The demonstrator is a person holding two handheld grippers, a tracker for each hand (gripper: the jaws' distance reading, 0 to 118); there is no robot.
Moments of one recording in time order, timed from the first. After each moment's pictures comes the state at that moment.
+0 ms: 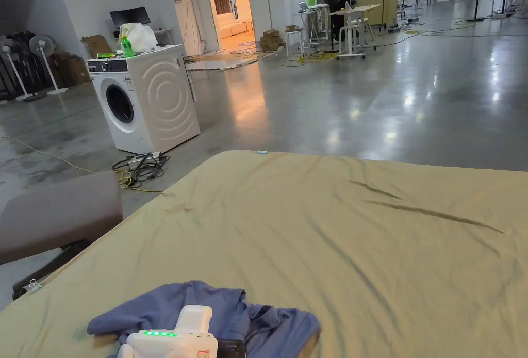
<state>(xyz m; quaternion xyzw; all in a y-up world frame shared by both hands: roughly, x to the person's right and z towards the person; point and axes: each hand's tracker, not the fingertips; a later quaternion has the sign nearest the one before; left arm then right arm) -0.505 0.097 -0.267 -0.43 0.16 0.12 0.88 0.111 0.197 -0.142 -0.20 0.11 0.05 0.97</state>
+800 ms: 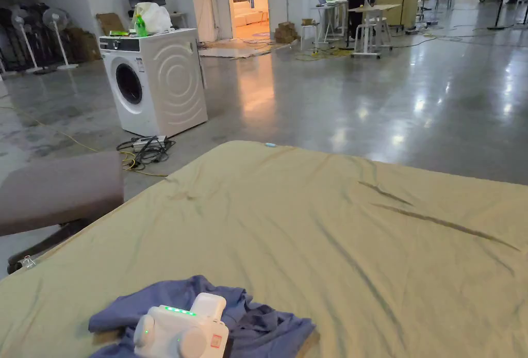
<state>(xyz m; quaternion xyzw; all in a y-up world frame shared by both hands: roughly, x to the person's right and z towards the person) -0.510 0.091 -0.284 -0.45 0.15 0.10 0.88 0.115 0.182 -0.135 -0.26 0.15 0.06 0.95</state>
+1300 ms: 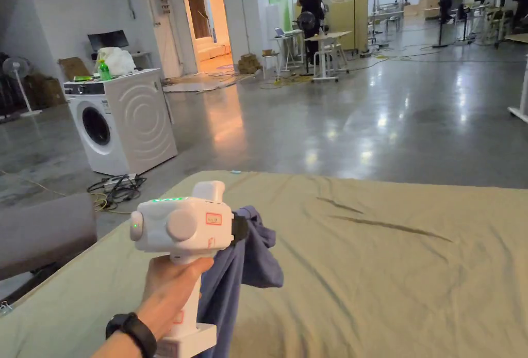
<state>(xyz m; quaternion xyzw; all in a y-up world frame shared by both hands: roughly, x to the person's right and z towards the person) -0.410 0.316 -0.351 -0.29 0.05 0.09 0.95 0.180 0.180 -0.078 -0.23 0.10 -0.03 0.97</state>
